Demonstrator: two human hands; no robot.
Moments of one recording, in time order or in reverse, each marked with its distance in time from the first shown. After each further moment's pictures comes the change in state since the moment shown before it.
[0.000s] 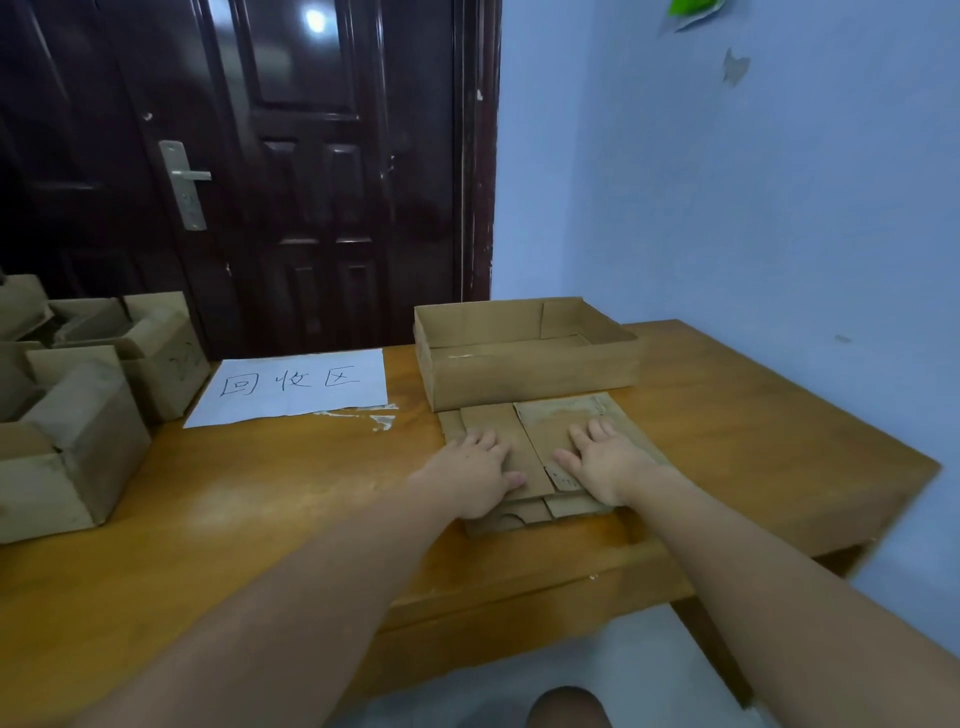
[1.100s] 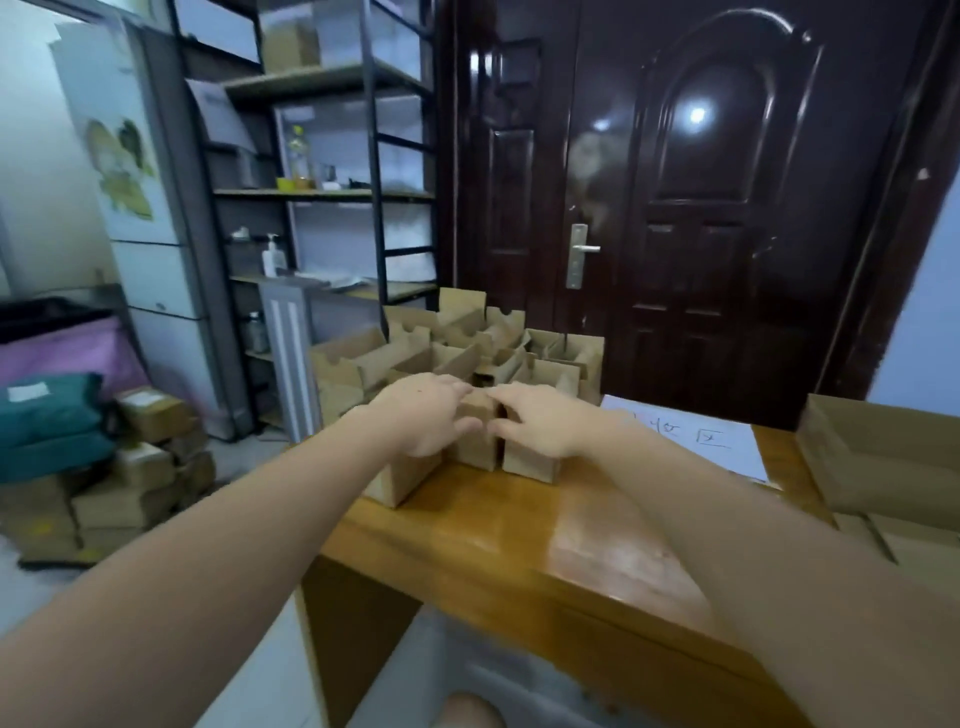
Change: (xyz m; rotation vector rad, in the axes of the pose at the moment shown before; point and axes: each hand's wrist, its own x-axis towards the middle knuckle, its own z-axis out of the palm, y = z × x) left_hand -0.412 -0.288 -0.099 0.171 0.302 -0.670; right_hand -0.124 -0.501 -0.108 0.039 0.197 -1.127
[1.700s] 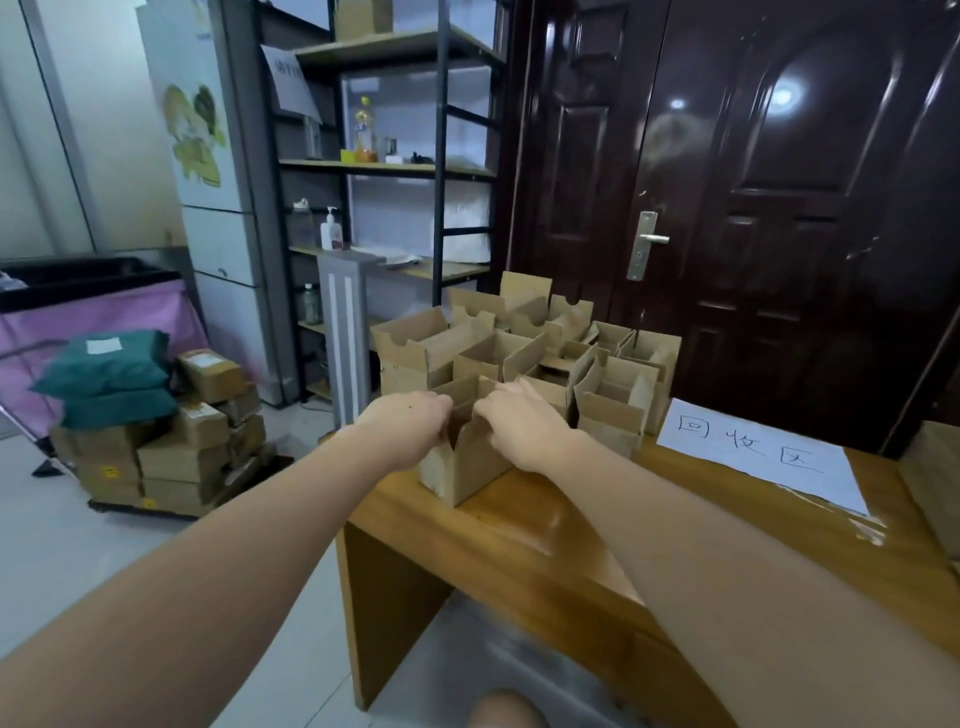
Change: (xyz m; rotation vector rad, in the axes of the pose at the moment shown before) left_hand -0.031 -0.094 0.049 0.051 -0.058 -0.191; right_hand 0.099 -0.068 0.071 -0.299 0.184 -0.159
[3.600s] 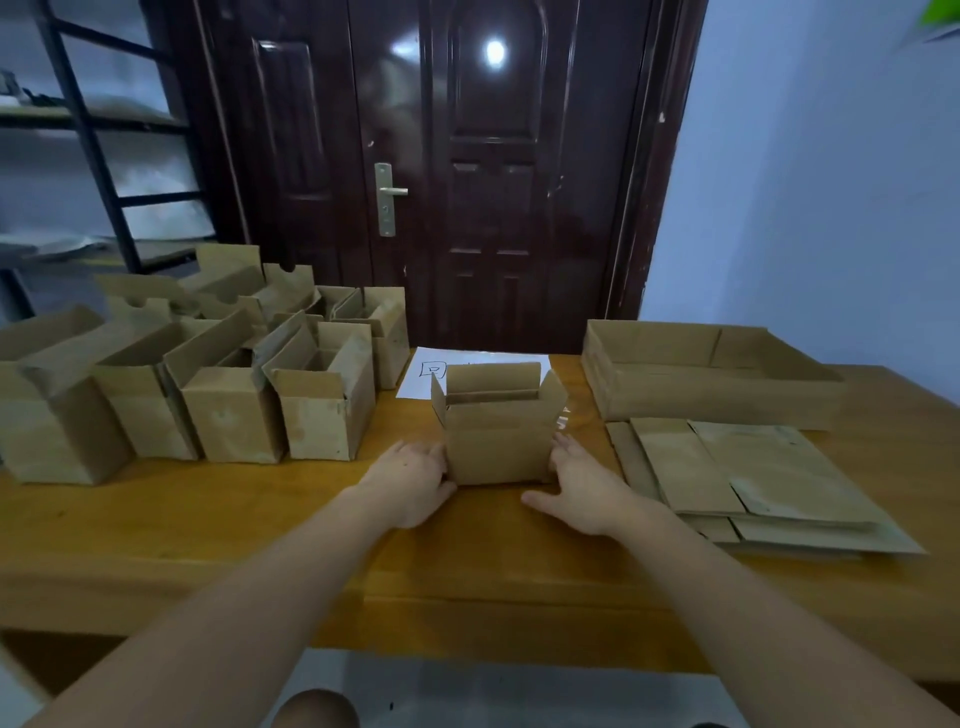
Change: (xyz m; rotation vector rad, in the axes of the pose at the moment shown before) left_hand 0.054 0.322 0.059 -0.160 -0.094 0.491; right_hand -0.354 0.187 0.018 0.360 -0.260 0.875
